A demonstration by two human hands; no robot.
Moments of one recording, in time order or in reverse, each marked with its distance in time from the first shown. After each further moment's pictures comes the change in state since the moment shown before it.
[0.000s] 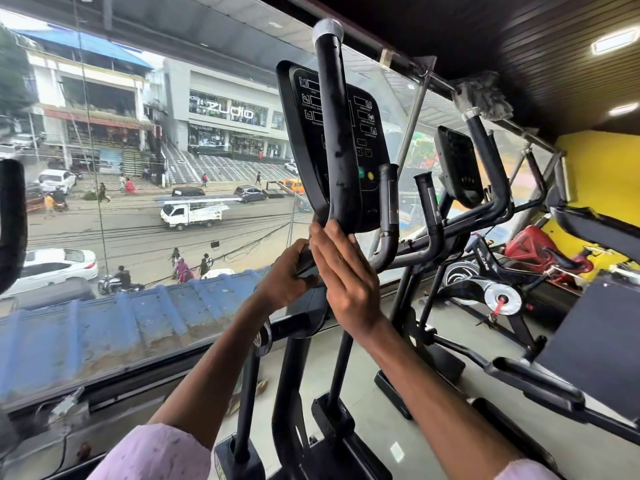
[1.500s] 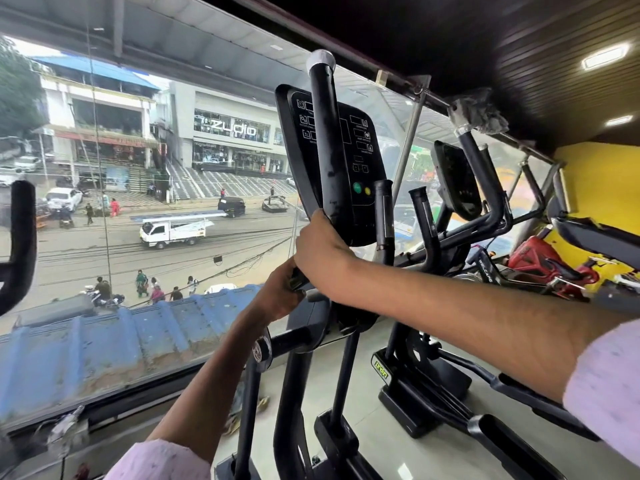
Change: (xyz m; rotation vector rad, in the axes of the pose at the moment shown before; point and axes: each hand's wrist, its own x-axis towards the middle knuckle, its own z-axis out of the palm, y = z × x) left_hand -0.005 0.016 -0.002 0.039 0.039 -0.131; right_hand 0.122 0.000 0.005 -0.807 -1.397 -0.681
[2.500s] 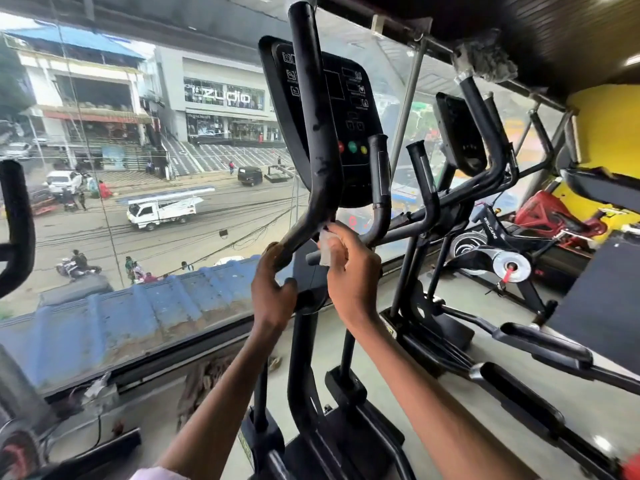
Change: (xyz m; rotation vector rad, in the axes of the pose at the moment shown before) left_hand -0.061 -0.031 0.039 -0.027 0.450 -0.164; right_hand -0.040 -0.120 0.055 2.019 1.034 1.059
